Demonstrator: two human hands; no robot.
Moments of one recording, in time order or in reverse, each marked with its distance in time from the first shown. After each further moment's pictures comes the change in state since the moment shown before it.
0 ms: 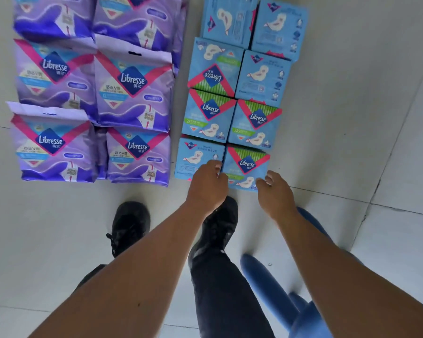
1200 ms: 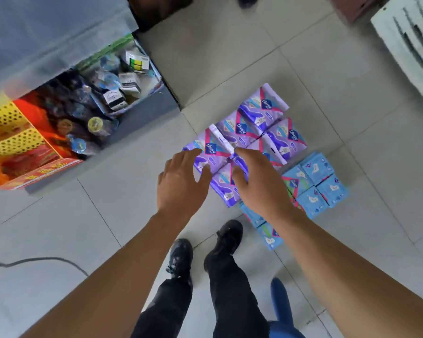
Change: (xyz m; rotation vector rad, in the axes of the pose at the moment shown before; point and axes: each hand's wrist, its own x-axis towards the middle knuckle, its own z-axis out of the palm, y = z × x) left_hand -0.346 -0.047 -0.283 -0.214 0.972 -0.073; right_hand -0.387 -0.282 0.043 -0.753 -0.182 -1.333
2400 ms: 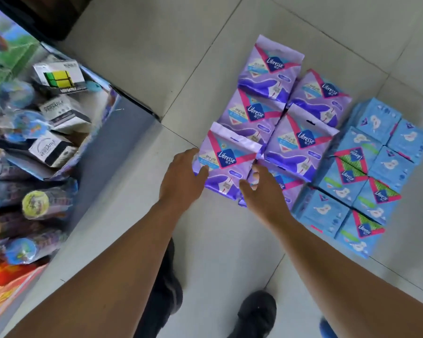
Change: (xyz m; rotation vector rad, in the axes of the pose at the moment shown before) left_hand 0.237 -0.177 0.161 0.076 -0.450 0.167; right_hand 0.138 0.103 0.272 0.360 0.179 0.688
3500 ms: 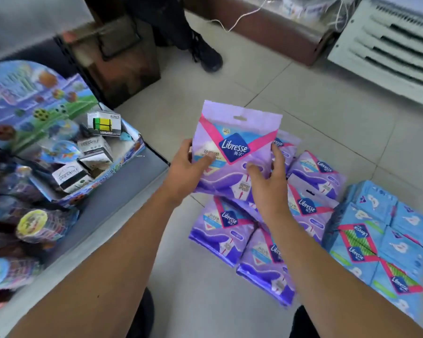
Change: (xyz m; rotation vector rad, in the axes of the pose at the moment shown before) left_hand 0.034 0.031 -0.032 -0.824 0.183 0.262; right_hand 0.052 -0.055 -0.028 0.678 0.293 -0.449
